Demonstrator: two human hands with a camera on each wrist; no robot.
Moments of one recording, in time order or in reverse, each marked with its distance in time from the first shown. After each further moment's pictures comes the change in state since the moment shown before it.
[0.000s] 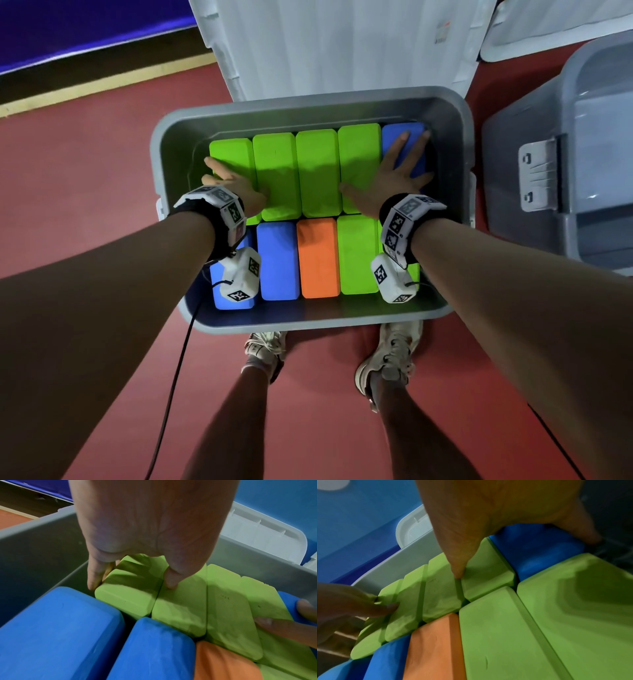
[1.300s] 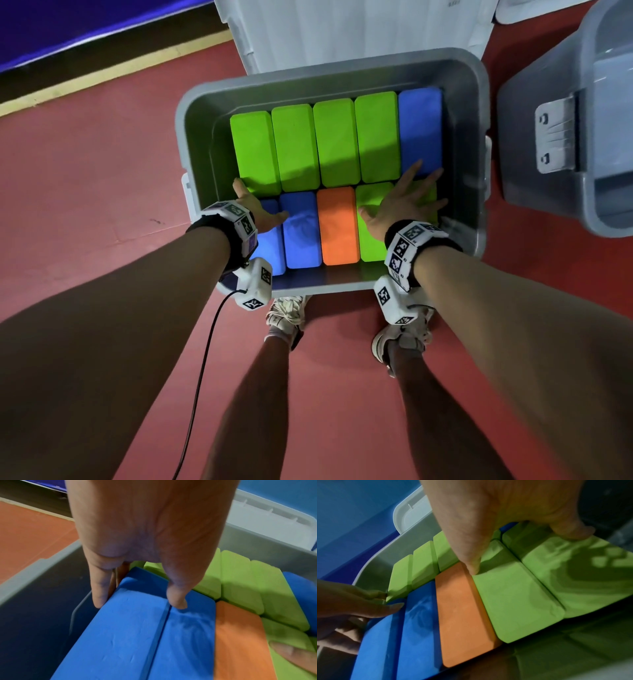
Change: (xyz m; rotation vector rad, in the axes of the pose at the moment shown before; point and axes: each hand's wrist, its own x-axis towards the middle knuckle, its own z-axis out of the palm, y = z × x) left_hand -0.053 -0.053 -0.001 0.139 -0.315 0.093; right_hand -0.074 0.020 0.033 0.054 -0.118 0.187
